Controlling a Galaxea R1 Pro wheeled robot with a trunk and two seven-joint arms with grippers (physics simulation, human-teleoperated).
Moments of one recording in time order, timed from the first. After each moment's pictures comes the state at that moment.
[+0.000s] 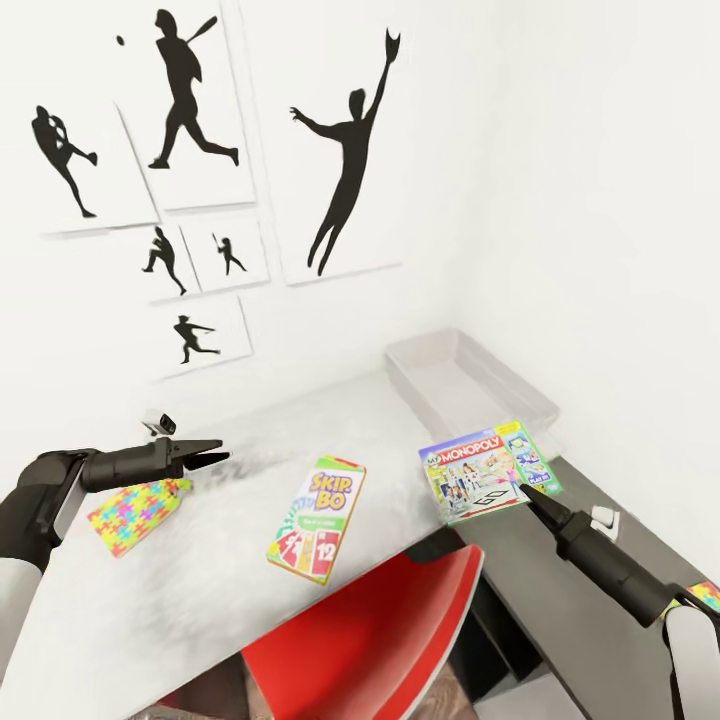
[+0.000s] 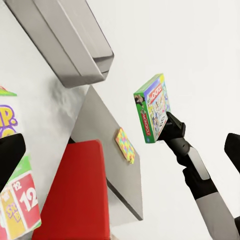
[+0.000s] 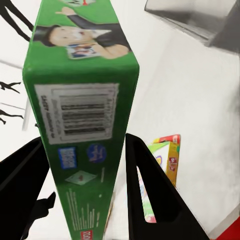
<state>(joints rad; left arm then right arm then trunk) -0.80 0.40 0.12 -0.87 0.16 0.96 -1.57 -0.25 0.00 -0.60 -1.51 -0.71 0.96 0.72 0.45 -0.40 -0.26</state>
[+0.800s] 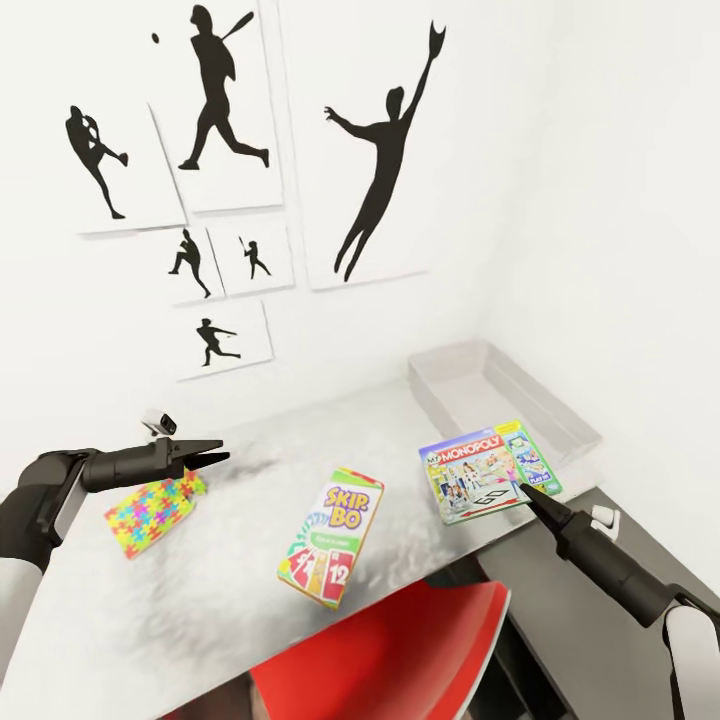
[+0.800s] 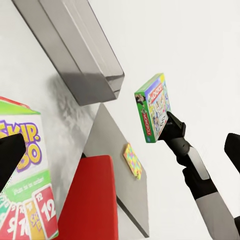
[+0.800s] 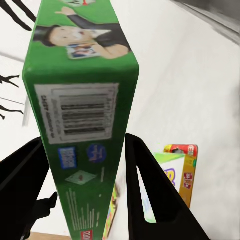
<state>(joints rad) -0.80 0.40 0.12 -0.87 0.16 0.95 -1.57 -0.25 0.00 -0.60 -1.51 -0.71 0.96 0.72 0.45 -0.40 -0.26</state>
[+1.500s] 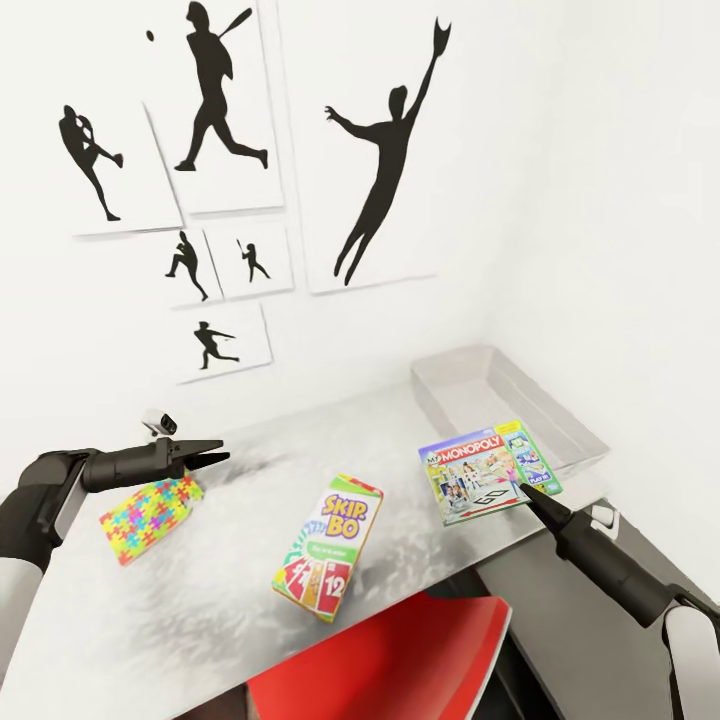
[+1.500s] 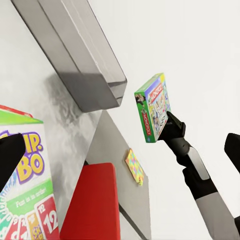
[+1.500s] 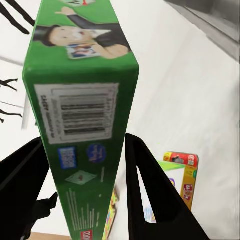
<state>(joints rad) -0.80 0.40 0.12 -0.87 0.16 0.95 -1.57 -0.25 0.00 -0.60 -1.51 -0.71 0.96 0.72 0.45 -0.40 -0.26</state>
